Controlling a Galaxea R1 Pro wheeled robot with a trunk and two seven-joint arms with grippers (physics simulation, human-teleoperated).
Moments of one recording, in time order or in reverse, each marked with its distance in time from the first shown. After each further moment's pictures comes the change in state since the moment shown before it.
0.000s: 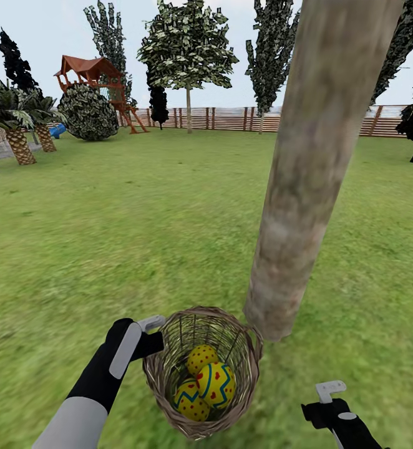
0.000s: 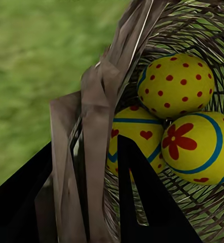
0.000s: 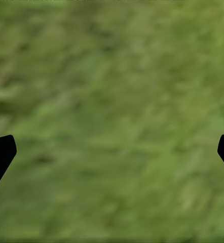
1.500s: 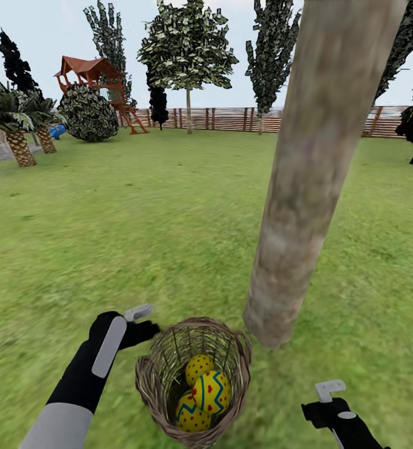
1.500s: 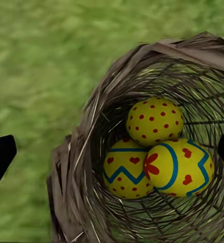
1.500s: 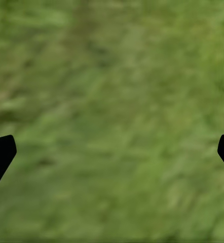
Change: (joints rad) left arm 0.028 0.051 0.015 -0.179 0.029 0.047 0.005; right arm 0.000 0.000 0.003 -0.007 0.010 0.007 0.006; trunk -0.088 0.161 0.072
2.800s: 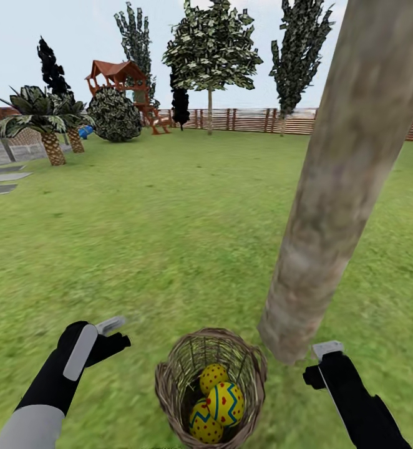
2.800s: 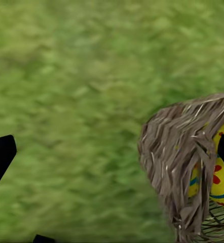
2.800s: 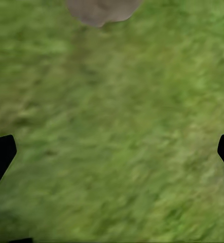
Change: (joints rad) left arm 0.005 0.118 0.126 0.118 0.022 -0.003 -0.002; right arm 0.005 0.012 0.159 -0.590 -0.010 0.787 0.002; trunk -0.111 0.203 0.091
